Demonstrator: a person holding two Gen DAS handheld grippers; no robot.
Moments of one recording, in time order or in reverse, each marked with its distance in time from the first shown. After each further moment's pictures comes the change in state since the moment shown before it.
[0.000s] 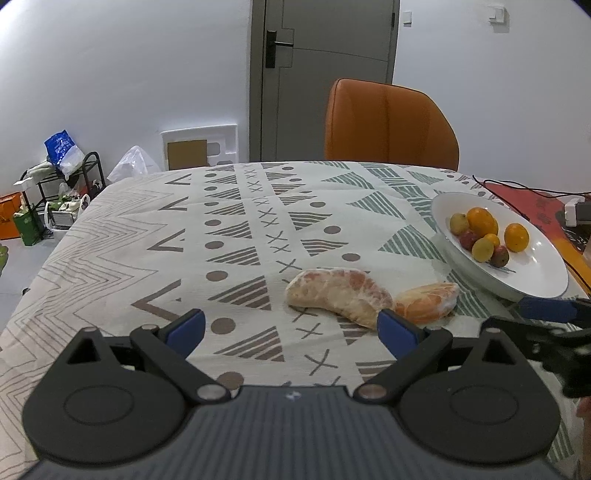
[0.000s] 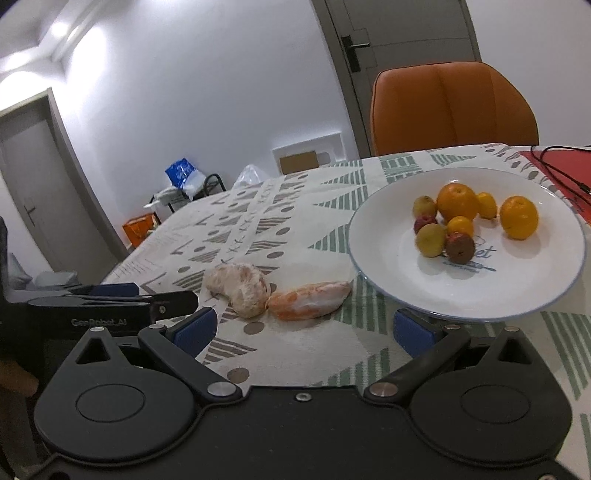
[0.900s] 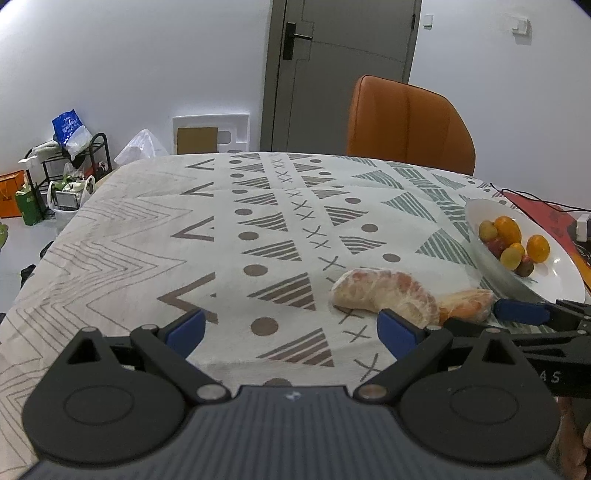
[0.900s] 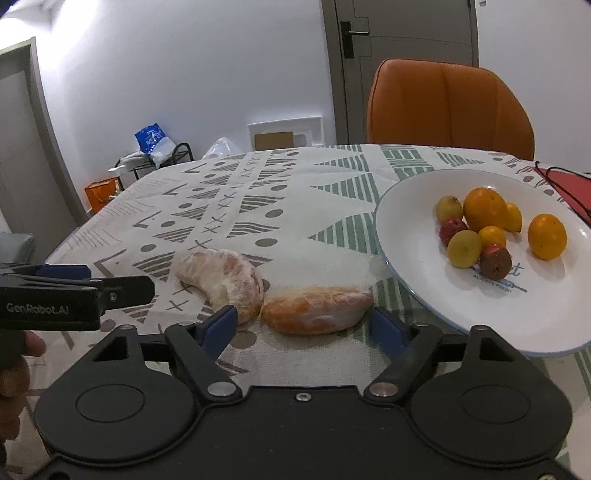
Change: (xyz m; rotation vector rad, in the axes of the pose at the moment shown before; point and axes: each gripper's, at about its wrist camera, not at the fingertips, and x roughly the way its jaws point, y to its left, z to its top) left arm 0.015 0.038 0.001 -0.063 0.026 -0.006; right arm 0.049 0.035 0.002 -0.106 0.054 -0.159
